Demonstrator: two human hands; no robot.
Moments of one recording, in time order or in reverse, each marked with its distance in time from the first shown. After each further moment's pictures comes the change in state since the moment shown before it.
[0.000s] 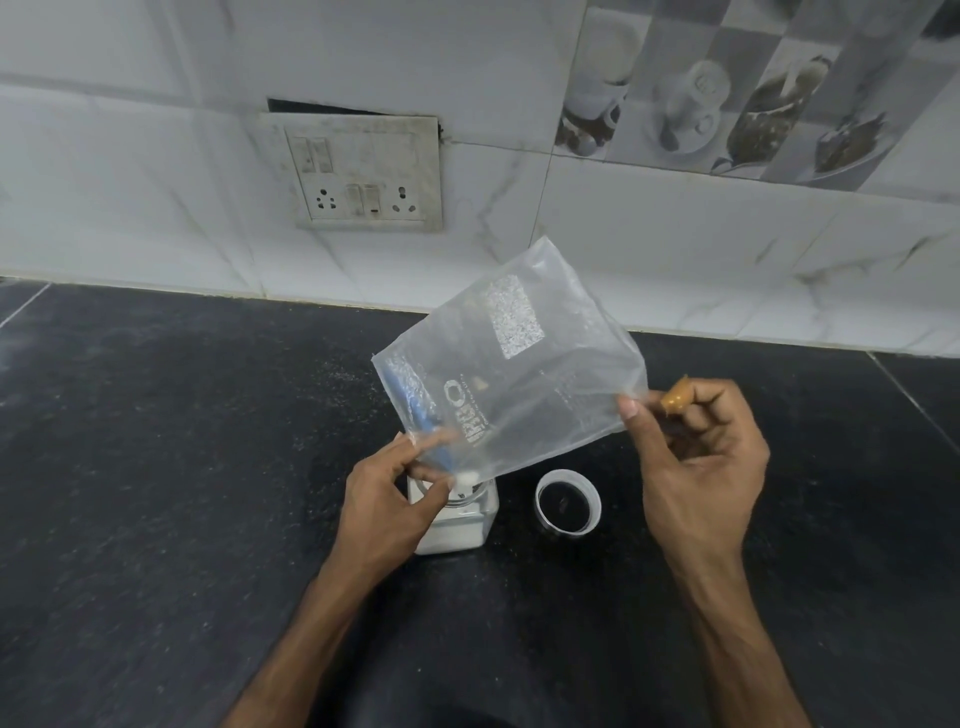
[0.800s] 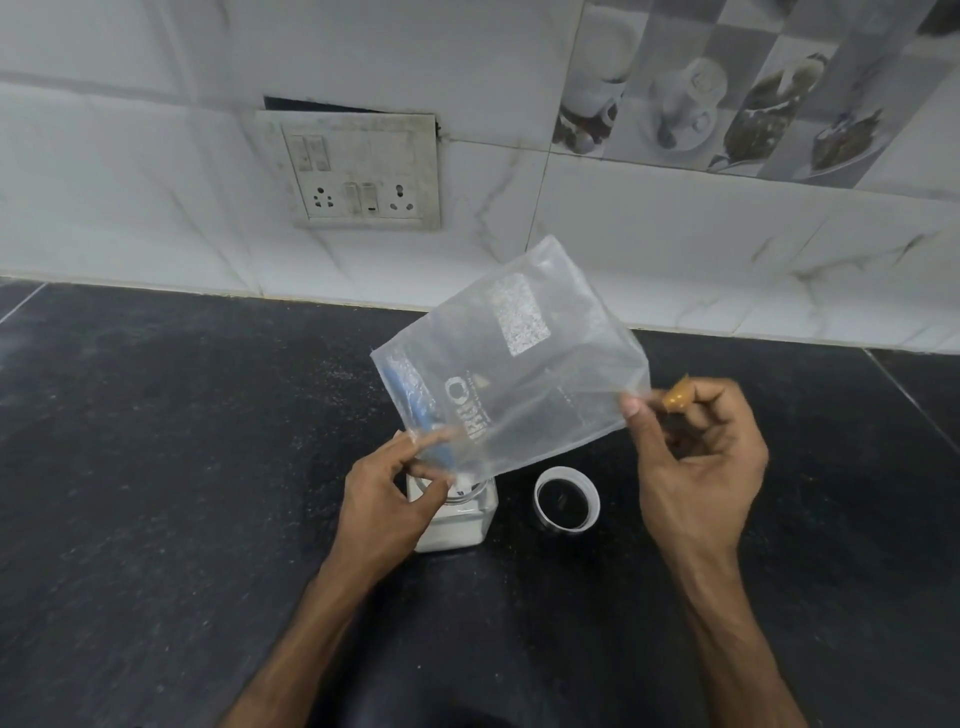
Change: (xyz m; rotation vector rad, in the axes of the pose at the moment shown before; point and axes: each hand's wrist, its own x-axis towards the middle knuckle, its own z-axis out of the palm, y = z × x) left_hand -0.001 0.005 -0.001 0.020 -0.005 -0.004; right_hand 0.000 0.003 -0.003 -0.034 -0.044 -0.002
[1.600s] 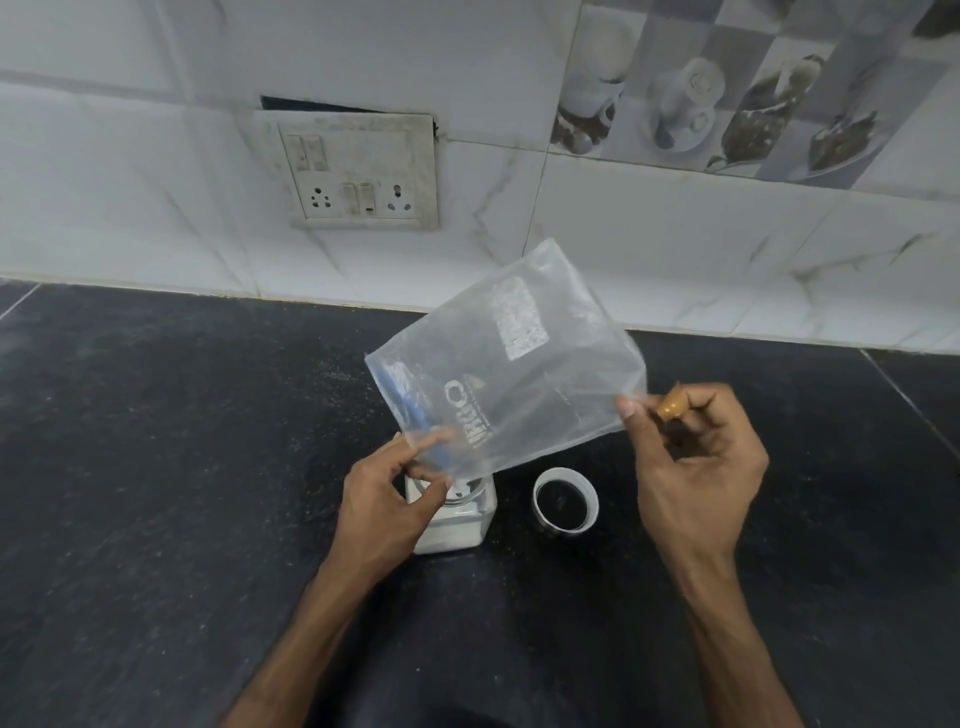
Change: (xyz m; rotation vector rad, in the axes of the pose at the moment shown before) left_hand 0.000 0.000 0.000 0.001 -0.003 0.011; right_hand -0.002 0.007 0.001 -0.053 0.079 -0.075
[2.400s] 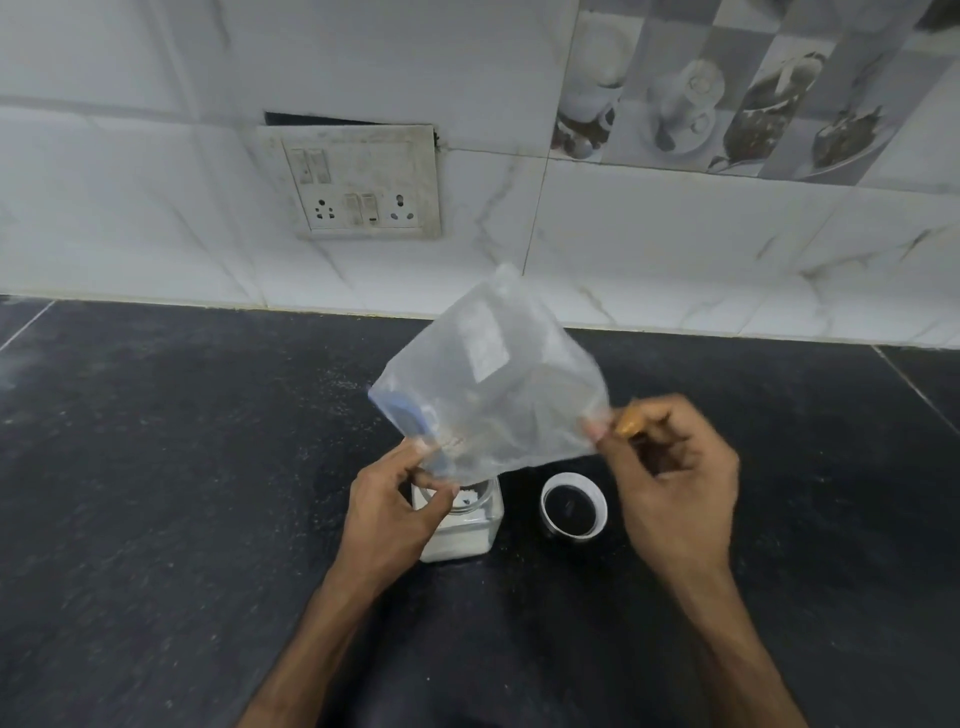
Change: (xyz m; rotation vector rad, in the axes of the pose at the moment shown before) left_hand 0.003 -0.003 -0.001 -0.008 -0.024 -0.004; right_hand -0.006 -0.010 0.006 0.080 -0.193 0.060
